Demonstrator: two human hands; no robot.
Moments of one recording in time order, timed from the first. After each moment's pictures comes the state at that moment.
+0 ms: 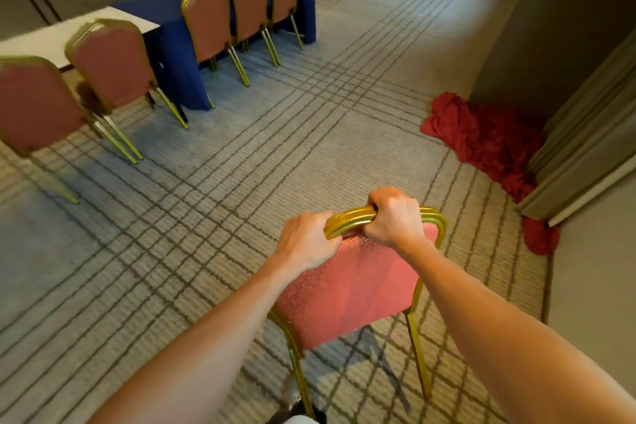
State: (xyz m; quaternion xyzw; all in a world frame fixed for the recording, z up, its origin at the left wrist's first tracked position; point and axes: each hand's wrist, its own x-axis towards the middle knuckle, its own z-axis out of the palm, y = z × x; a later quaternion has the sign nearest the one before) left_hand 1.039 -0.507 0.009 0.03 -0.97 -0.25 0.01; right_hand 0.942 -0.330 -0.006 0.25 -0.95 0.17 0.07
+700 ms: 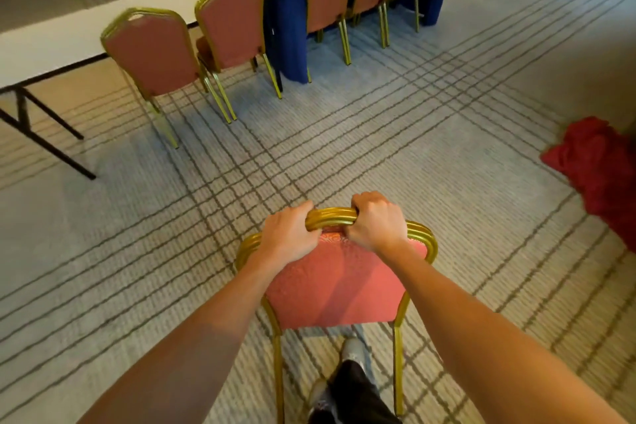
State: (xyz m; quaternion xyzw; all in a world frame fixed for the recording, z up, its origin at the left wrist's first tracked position) left_hand 1.012 -0.721 -0.031 0.25 -0.95 -0.20 0.02; right_hand 0.884 -0.578 -0.035 0.41 -0.90 0.16 -0.05
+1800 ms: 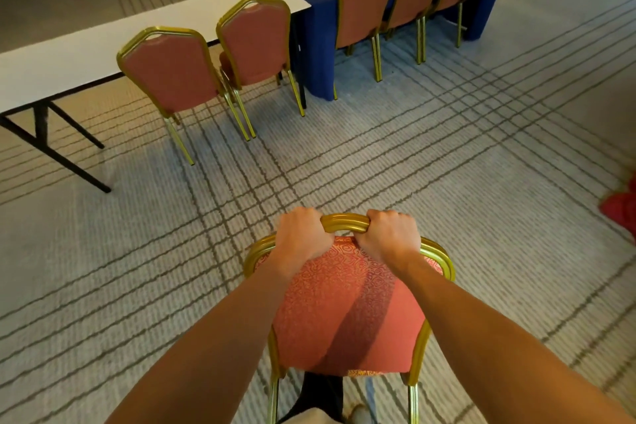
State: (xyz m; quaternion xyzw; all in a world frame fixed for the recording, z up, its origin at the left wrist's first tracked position) left_hand 0.823 -0.870 -0.045 0.35 -0.92 -0.17 -0.01; right_hand 0.702 -0.739 -0.049 0.43 -0.90 0.04 -0.07
